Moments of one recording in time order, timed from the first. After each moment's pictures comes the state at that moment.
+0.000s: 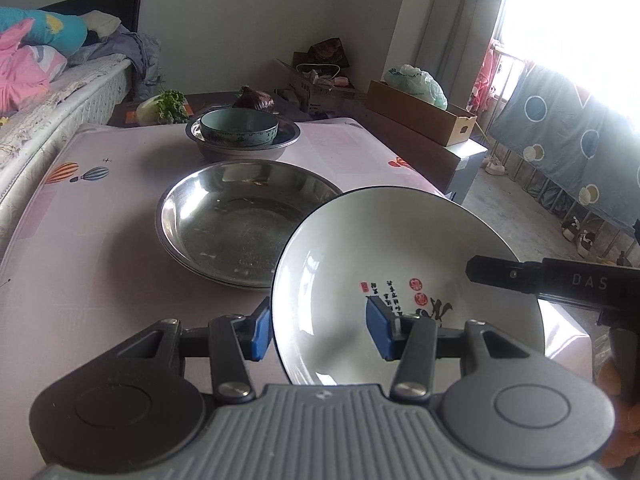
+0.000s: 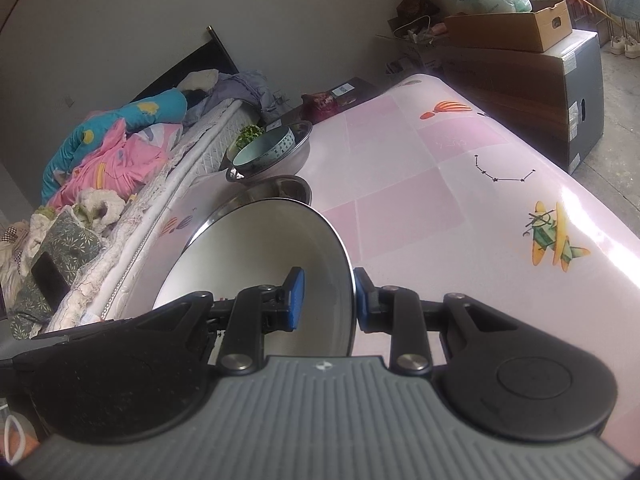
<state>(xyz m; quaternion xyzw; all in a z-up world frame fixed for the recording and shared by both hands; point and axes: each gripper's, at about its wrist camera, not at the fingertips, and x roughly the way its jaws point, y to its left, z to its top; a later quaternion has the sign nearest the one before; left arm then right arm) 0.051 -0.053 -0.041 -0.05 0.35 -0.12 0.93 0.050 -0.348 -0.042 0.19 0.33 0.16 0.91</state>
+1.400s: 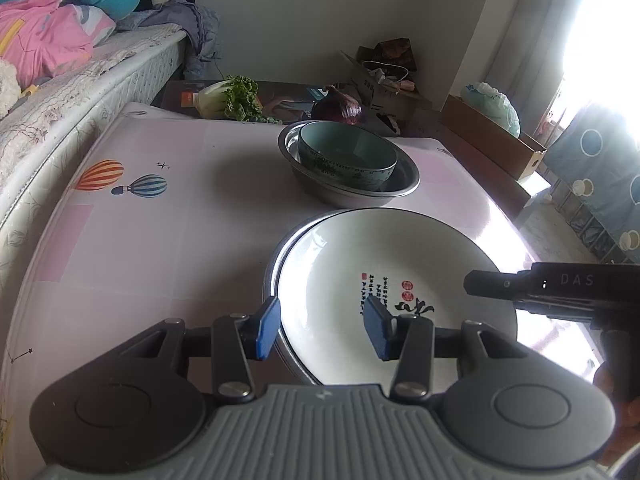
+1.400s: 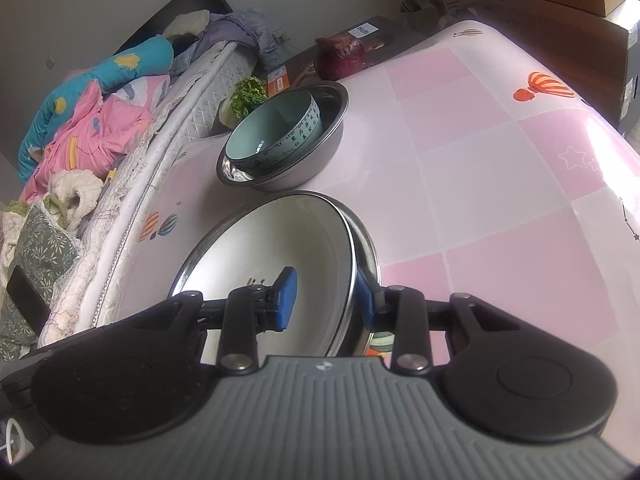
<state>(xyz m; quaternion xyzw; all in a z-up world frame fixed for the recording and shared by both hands) 0.162 0.028 -0.049 -0.10 0.38 -0.05 0.92 0.224 -0.255 -0.059 0.18 0.43 0.16 0.87</state>
